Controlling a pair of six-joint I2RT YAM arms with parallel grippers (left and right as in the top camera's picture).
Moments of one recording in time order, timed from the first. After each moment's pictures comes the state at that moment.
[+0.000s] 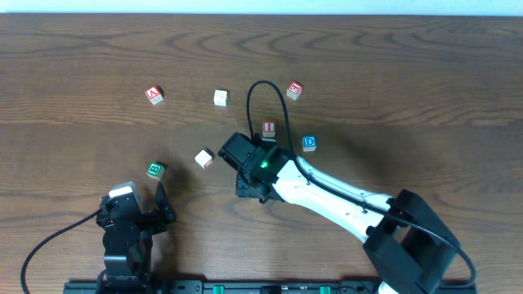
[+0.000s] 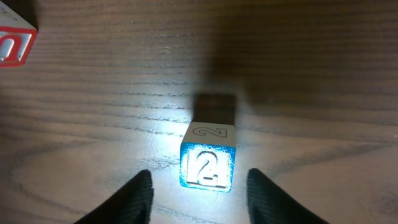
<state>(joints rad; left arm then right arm) -0.04 0.01 0.16 -0.59 -0.19 -0.22 0.90 1.83 1.23 -0.76 0.05 0.98</state>
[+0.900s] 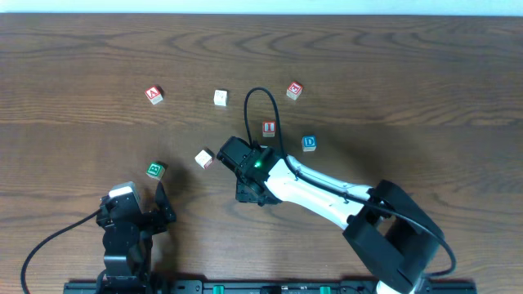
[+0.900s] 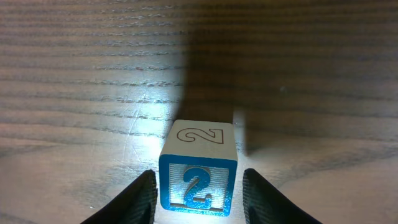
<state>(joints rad) -0.04 0.01 0.16 -0.59 -0.19 -0.22 0.90 1.91 1.23 -0.76 0.00 0.98</state>
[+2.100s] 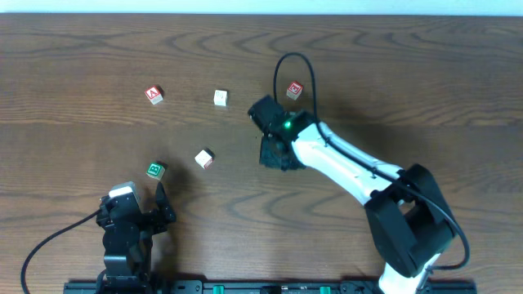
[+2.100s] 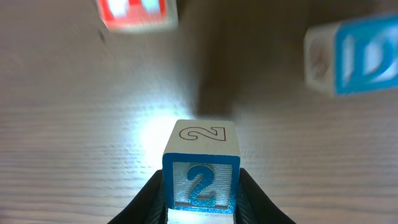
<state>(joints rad) -0.04 0.01 0.16 -0.59 -0.19 -0.22 0.66 1.91 1.36 -0.84 0.05 0.77</state>
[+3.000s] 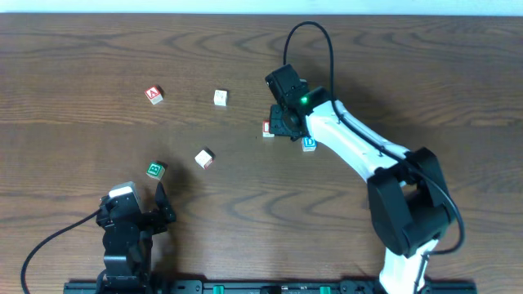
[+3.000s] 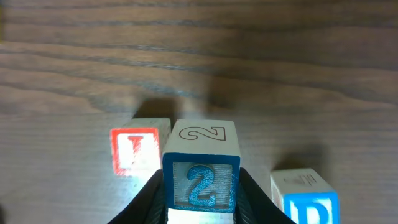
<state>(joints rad) -0.04 0.01 0.16 -0.59 -0.19 -0.22 0.53 1.99 1.45 -0.69 0.08 0.59</state>
